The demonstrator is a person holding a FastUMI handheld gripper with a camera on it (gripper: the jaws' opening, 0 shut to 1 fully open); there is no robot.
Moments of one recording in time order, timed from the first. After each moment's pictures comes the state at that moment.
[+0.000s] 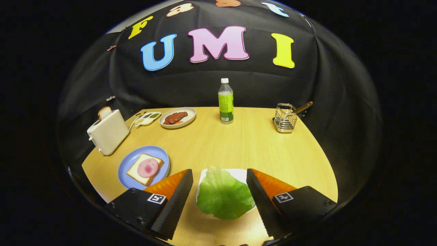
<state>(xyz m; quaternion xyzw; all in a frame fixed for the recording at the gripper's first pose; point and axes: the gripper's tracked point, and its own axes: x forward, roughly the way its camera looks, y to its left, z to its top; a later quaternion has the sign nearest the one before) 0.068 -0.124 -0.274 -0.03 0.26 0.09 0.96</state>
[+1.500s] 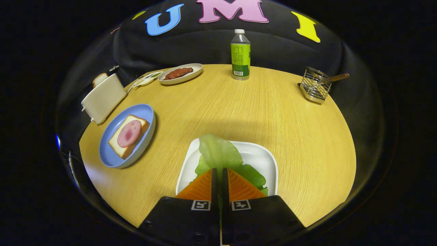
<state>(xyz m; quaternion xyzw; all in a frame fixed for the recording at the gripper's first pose) 0.081 -0.120 -0.364 -0.04 0.41 0.14 0.90</state>
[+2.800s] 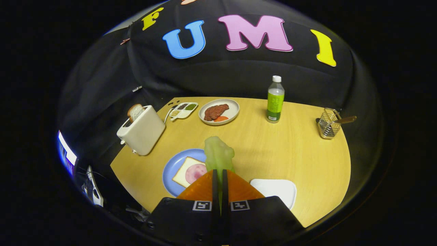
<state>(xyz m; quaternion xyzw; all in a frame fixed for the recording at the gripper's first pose) 0.075 0.026 -0.201 -0.02 0.35 0.21 0.91</state>
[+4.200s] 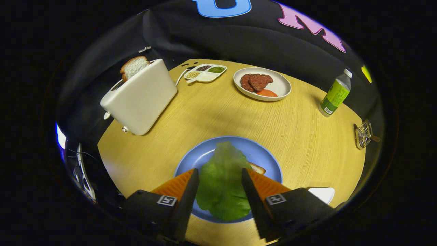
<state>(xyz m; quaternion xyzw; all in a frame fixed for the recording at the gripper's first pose) 0.086 0.148 -0.314 -0.12 0.45 0.24 0.85</state>
